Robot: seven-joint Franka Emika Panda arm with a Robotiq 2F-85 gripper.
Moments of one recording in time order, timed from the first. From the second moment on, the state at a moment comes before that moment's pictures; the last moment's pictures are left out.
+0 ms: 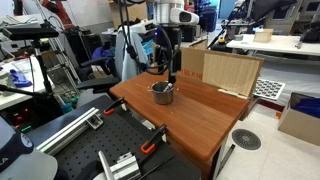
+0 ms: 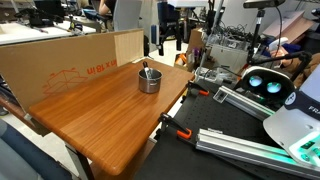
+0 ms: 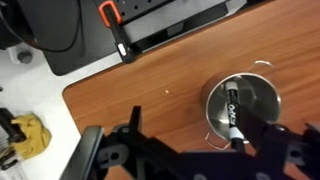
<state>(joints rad) -0.05 0.10 -0.04 -2.36 -0.09 2.27 0.33</state>
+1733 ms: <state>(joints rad) 0.07 0.38 -0.07 -2.14 -0.17 2.38 0.46</state>
